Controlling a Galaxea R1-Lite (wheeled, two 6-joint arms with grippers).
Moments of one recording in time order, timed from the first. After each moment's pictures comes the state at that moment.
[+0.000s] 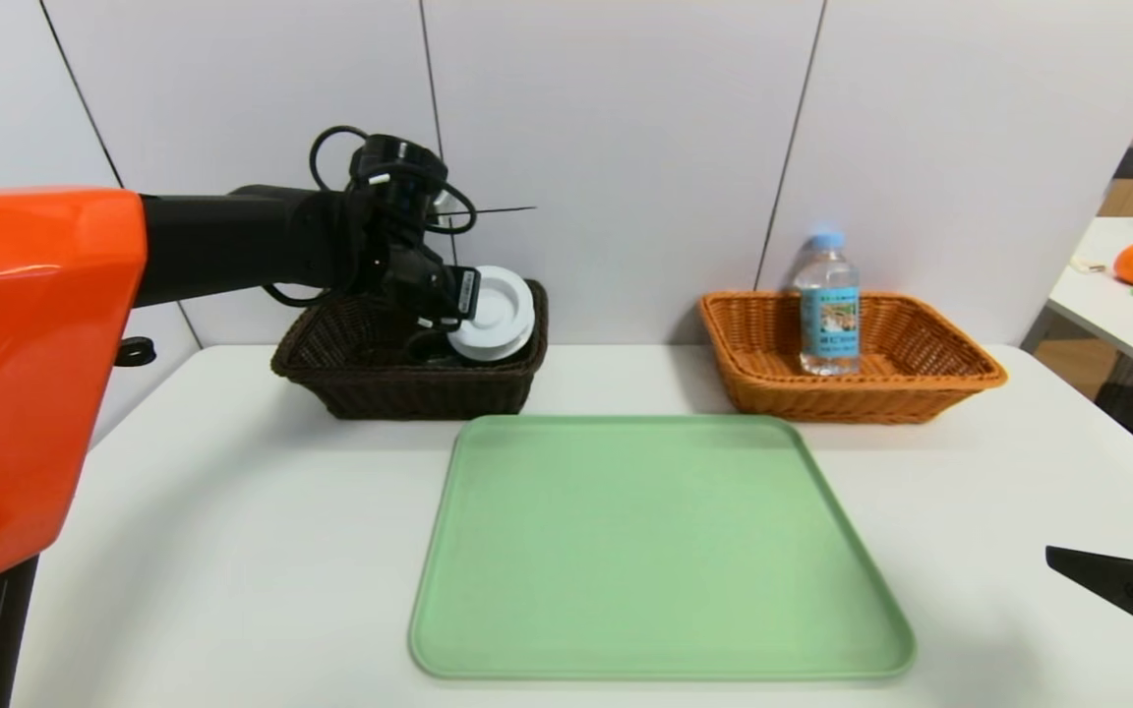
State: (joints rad) left arm -0.36 2.19 -1.97 0.34 0.14 -0.09; right arm 0.10 0.99 -0.63 0.26 -0.06 0.05
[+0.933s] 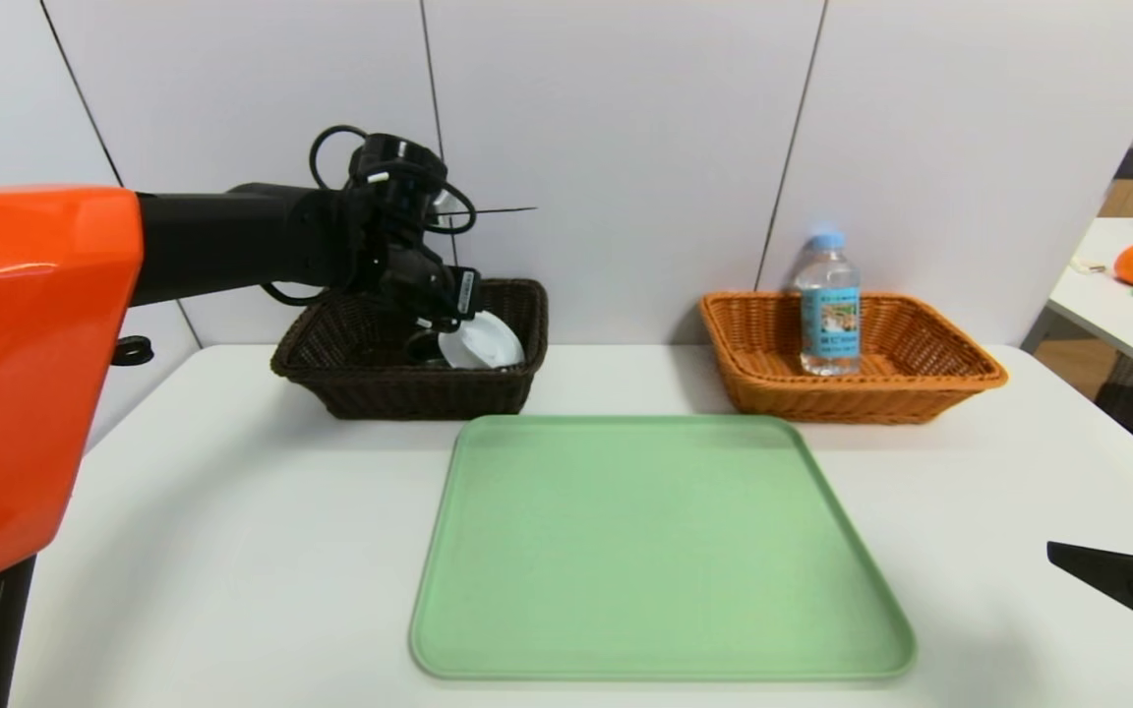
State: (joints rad) left arm -0.36 2.18 -1.97 0.35 0.14 -0.09; right arm 0.10 0.99 -0.64 0.26 -0.06 0.05
